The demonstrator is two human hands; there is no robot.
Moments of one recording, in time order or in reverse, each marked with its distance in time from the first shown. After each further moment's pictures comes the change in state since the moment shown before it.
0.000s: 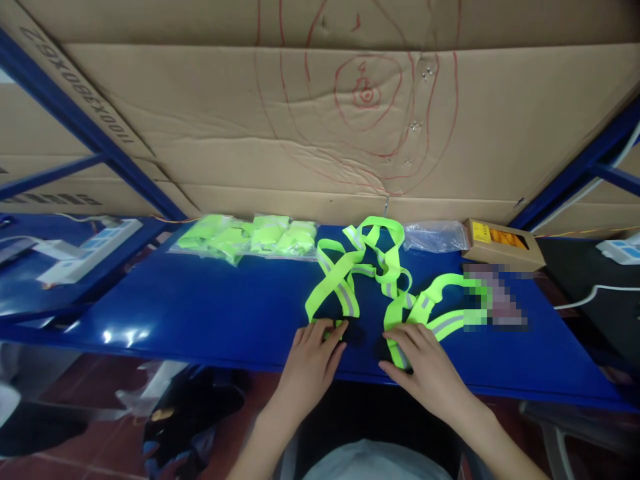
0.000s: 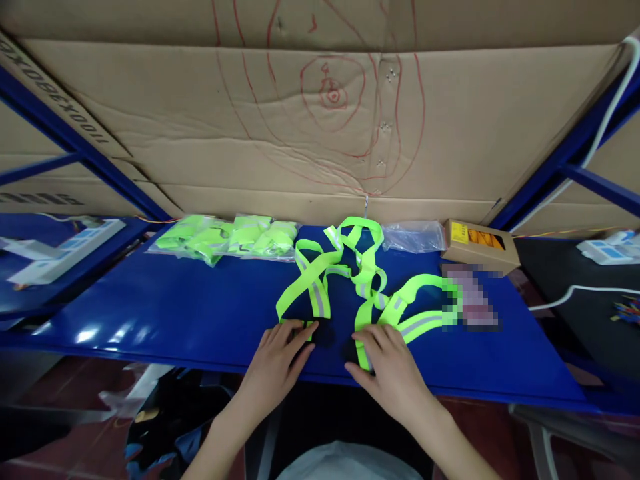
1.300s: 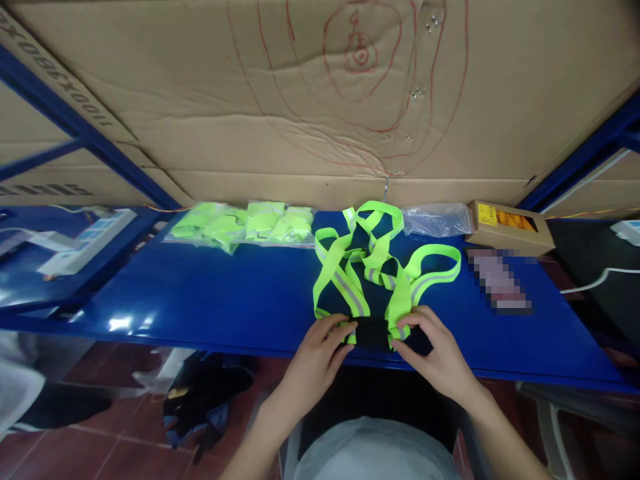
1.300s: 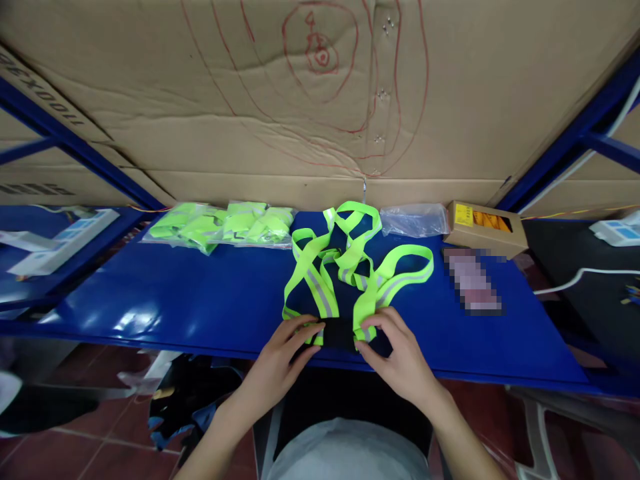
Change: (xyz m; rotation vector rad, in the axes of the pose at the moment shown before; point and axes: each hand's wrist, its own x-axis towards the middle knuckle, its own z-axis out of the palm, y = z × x) left_hand -0.006 0.014 -0.003 -0.330 -0.065 -0.002; right_hand -0.007 0.012 -0.009 0.414 0.092 0.141
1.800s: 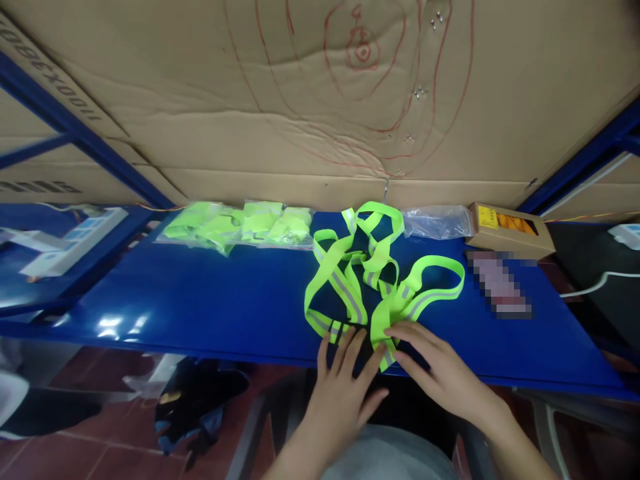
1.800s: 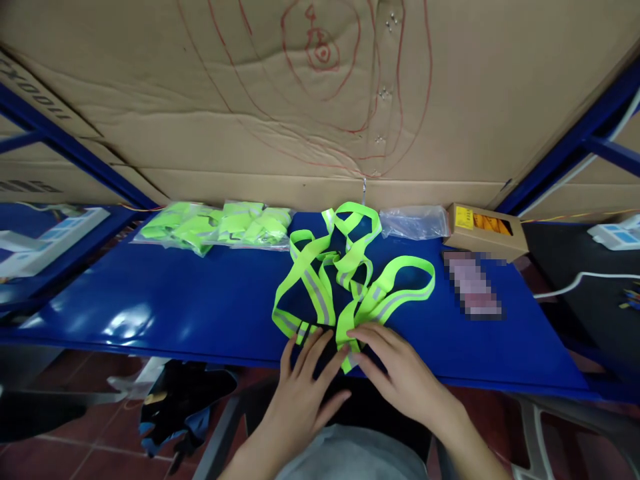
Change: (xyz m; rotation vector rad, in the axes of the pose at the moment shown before) left_hand -0.015 0.043 0.034 0.406 0.040 0.135; right_hand 0.001 -0.011 -0.013 -0.064 -0.251 -0.065
